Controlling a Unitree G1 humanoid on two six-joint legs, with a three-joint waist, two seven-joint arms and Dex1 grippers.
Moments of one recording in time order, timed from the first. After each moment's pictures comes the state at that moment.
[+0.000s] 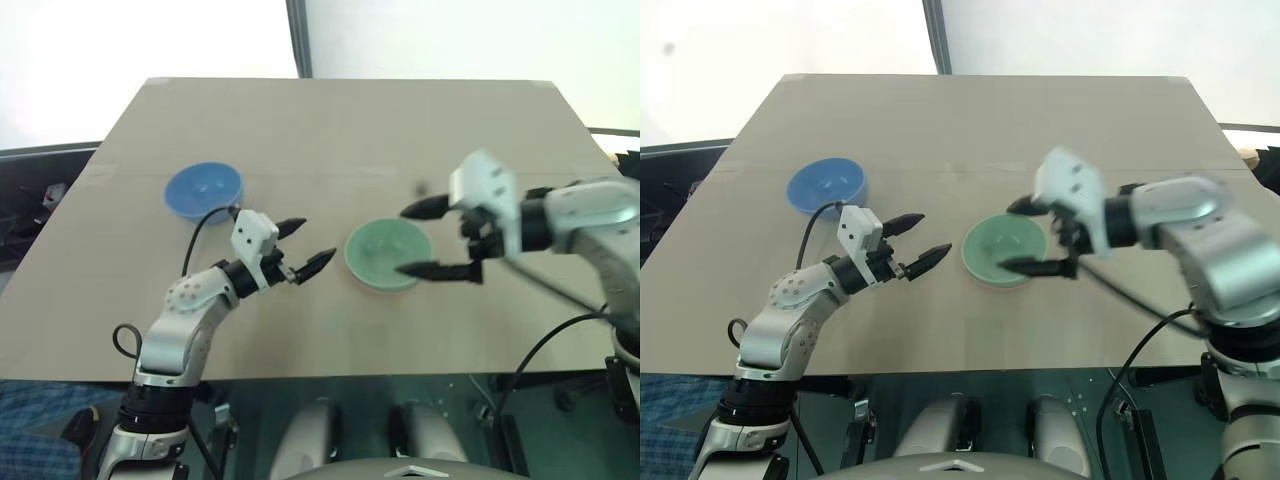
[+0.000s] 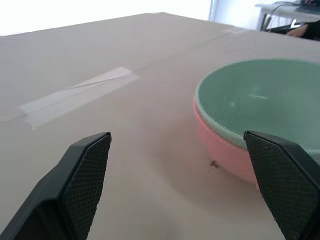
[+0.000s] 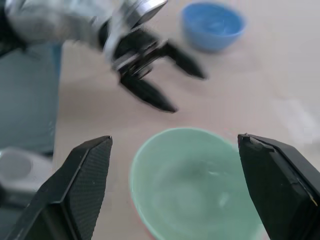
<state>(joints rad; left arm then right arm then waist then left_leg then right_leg) -0.20 0.49 0.02 -0.21 -0.33 0.36 -0.68 -0.71 -0.72 -0.14 -0.56 0.49 1.15 1.11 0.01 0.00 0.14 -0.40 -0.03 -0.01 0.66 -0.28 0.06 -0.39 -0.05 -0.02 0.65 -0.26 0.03</state>
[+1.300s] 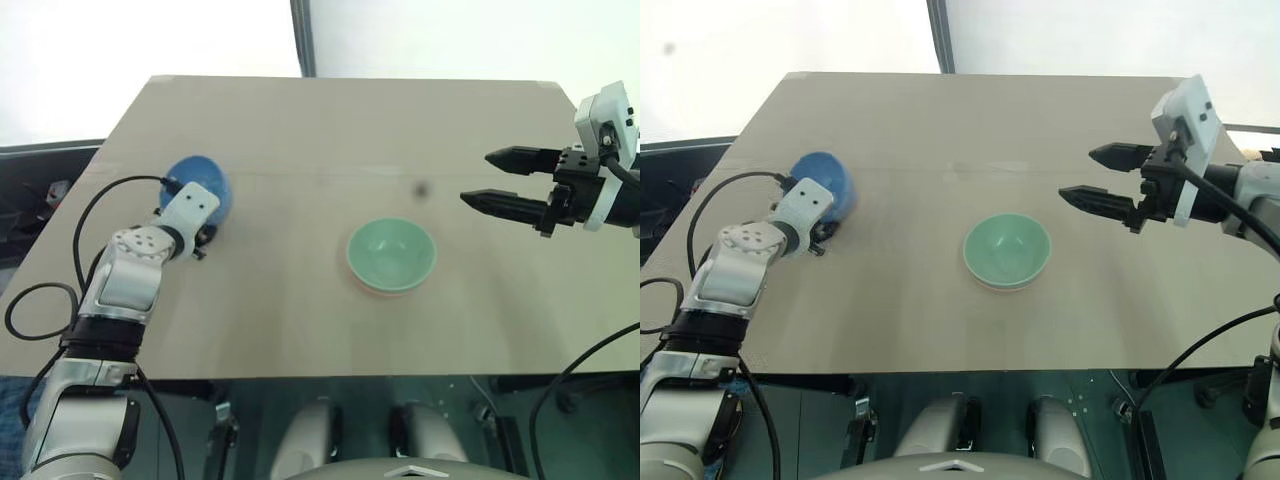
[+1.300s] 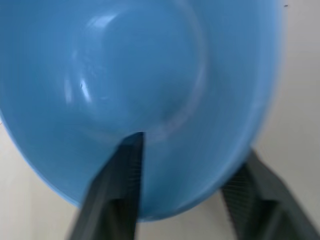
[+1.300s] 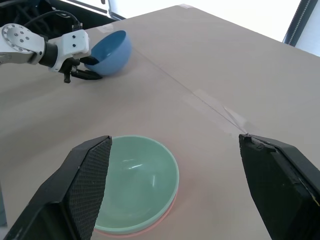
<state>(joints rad) -0.51 0.79 -0.05 0.25 0.09 0.55 -0.53 -0.63 -0.87 -0.31 -0.46 0.78 1.17 0.83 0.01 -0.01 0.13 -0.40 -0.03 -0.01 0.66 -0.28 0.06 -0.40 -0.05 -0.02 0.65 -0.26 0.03</state>
